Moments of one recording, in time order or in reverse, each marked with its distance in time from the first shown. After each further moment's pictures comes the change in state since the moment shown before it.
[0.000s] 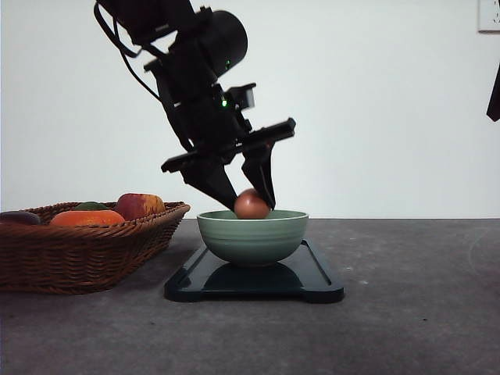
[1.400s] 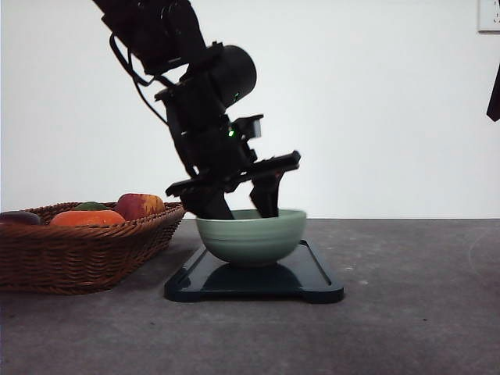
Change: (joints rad) left_arx -0.010 0.075 0.039 -0.028 0.000 0.009; right_arx 0.000 0.000 0.000 0.000 0.000 0.000
